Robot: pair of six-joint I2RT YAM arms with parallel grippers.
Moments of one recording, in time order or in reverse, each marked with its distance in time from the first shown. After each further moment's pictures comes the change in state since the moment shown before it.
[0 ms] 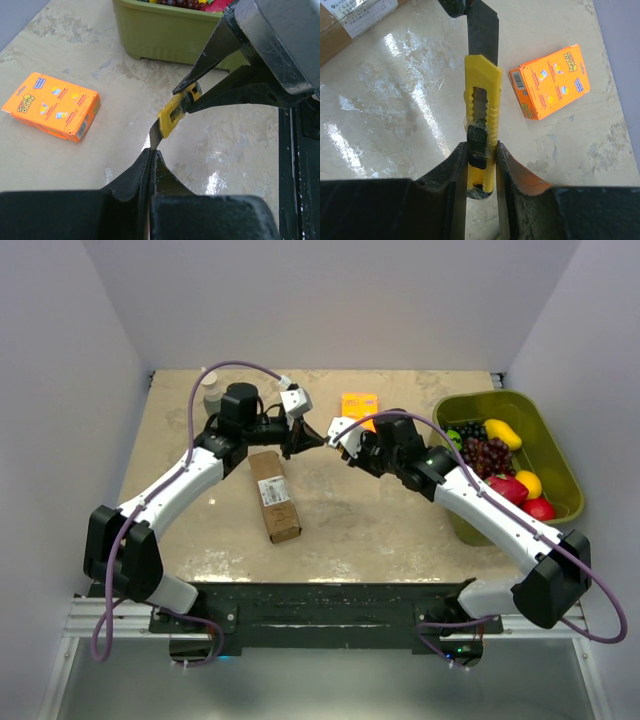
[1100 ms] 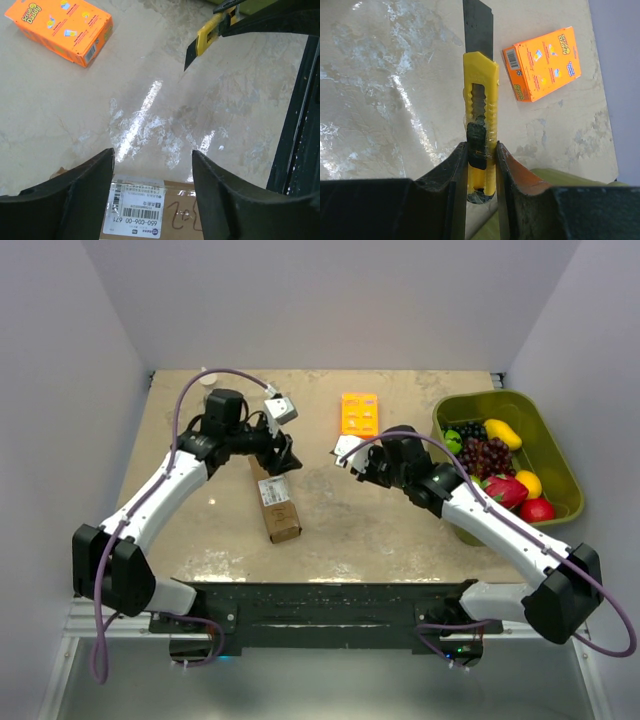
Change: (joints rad) left arm 0.077 -0.082 0.018 -0.390 -0.117 0.141; right arm 0.000 -0.096 -0.160 0.064 0.070 -0.100
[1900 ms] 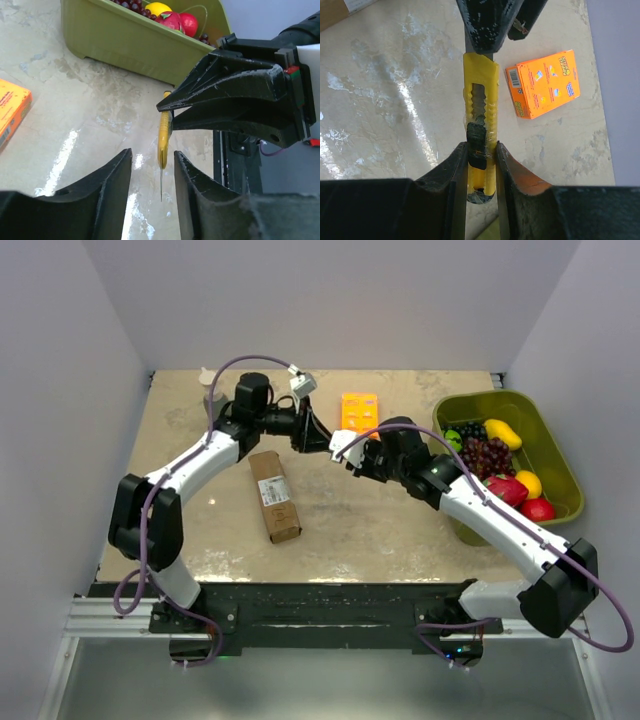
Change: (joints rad) left arm -0.056 0.279 0.091 0.479 0.347 -0.478; right arm 0.000 0.039 0.089 -0.048 -0.075 -0.023
